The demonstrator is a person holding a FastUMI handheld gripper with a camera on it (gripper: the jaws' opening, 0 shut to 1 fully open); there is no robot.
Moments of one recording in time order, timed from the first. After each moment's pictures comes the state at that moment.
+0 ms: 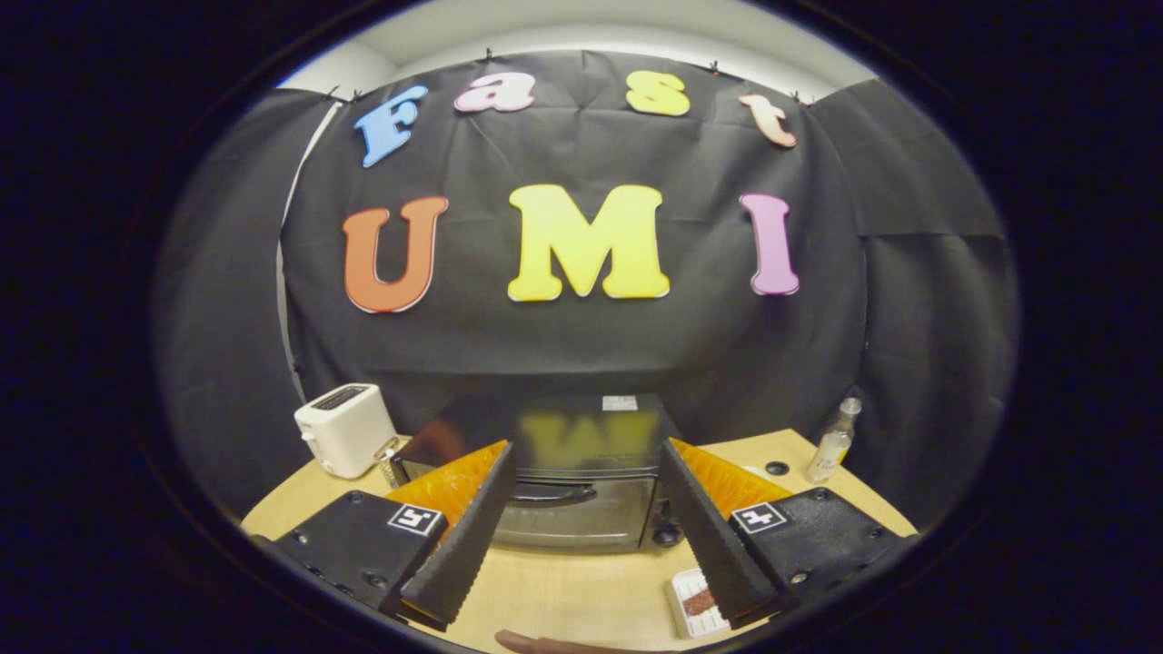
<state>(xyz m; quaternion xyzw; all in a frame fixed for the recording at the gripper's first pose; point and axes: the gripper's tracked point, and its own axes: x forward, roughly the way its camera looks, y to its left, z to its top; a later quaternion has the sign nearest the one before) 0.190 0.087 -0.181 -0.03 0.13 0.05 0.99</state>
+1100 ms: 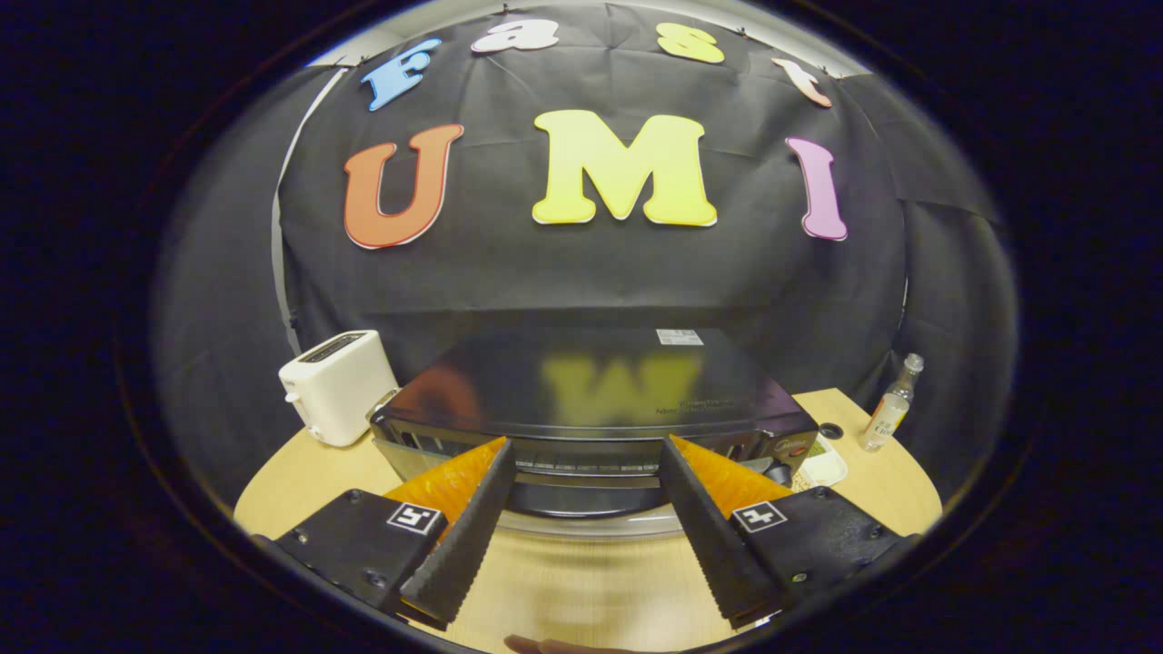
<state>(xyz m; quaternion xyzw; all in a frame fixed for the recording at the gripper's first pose) 0.213 0.124 -0.250 -0.04 0.19 0.06 0.98</state>
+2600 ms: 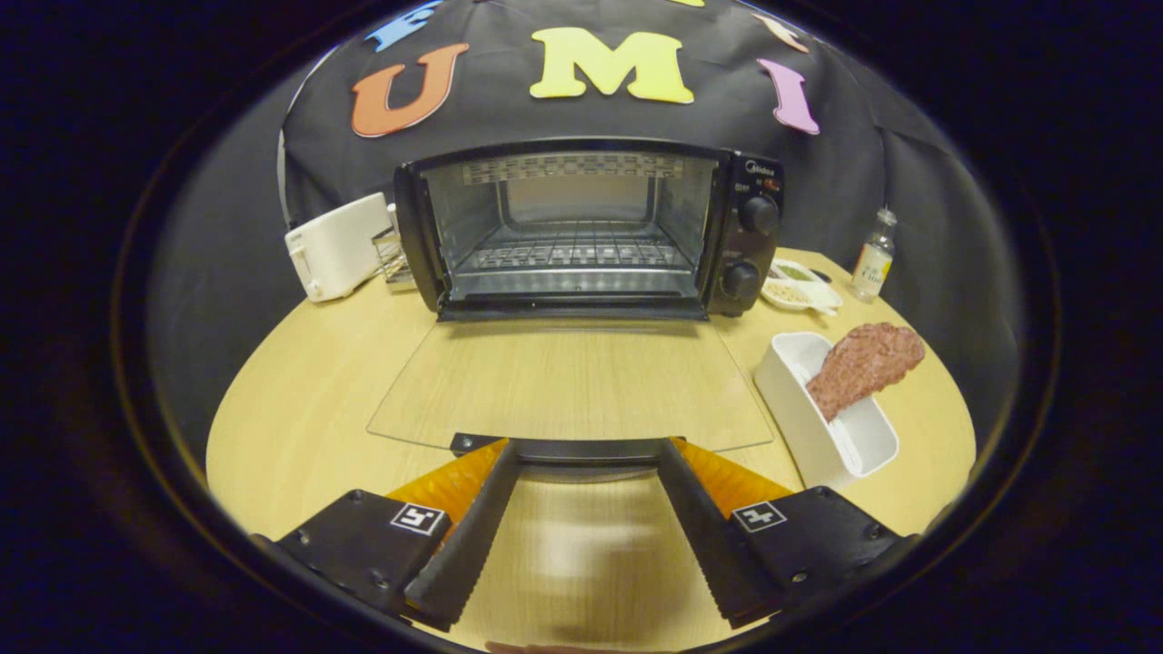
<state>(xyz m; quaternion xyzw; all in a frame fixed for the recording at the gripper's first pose) 0.075 0.091 -0.416 -0.04 0.34 0.03 0.94</state>
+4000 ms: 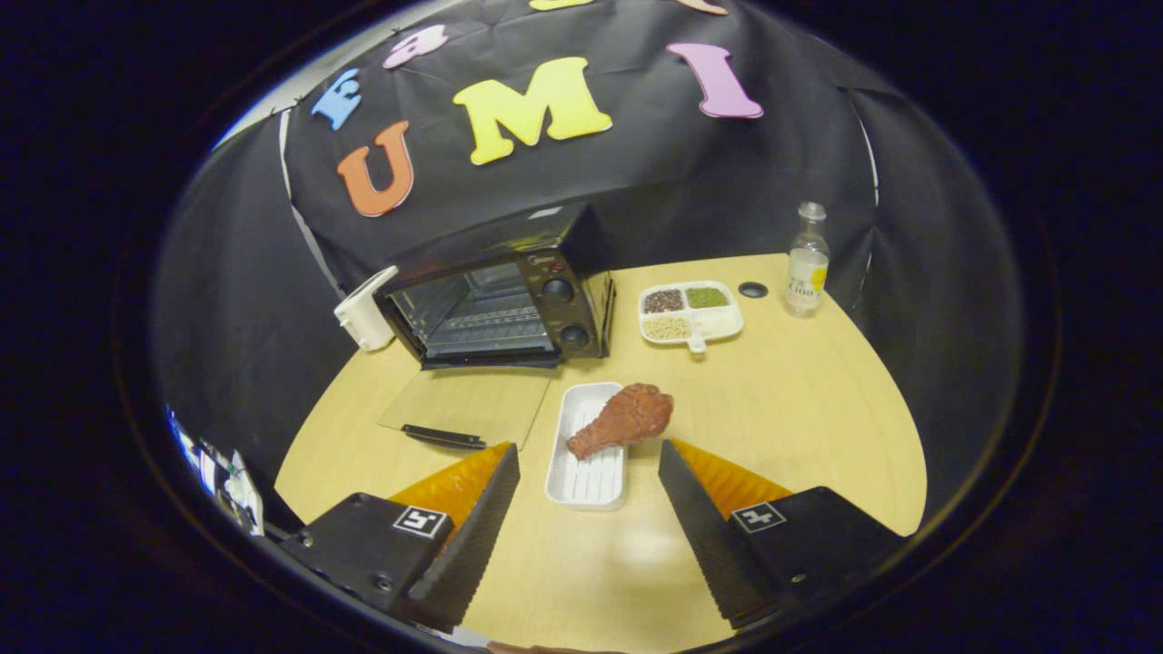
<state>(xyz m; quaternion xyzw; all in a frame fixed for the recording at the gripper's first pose) 0.059 -0.142 -0.285 0.05 0.37 0.14 0.92</state>
